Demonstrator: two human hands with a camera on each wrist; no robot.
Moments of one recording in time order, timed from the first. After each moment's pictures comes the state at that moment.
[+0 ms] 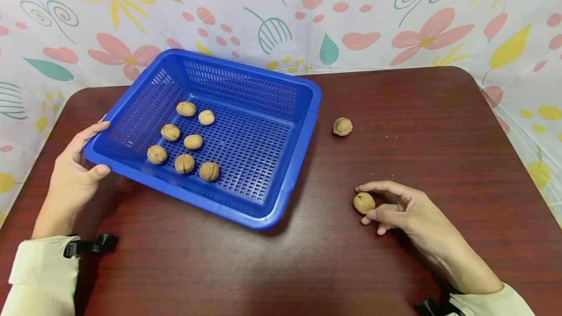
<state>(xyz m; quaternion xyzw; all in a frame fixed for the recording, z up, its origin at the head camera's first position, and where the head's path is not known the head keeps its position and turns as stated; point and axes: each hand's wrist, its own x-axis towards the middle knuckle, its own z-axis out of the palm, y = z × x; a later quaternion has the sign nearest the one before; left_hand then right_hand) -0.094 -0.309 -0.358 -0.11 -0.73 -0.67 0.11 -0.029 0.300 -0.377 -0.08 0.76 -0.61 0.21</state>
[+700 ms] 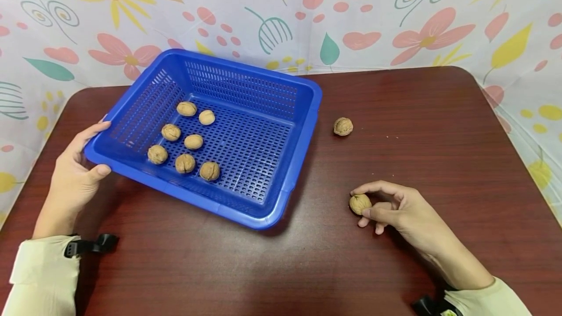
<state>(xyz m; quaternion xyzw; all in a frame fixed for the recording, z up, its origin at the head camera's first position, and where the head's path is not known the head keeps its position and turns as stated) -0.094 -0.308 -0.358 -0.11 -0.72 -0.67 0.11 -0.032 0.288 -0.372 -0.09 0.78 -0.58 0.21</state>
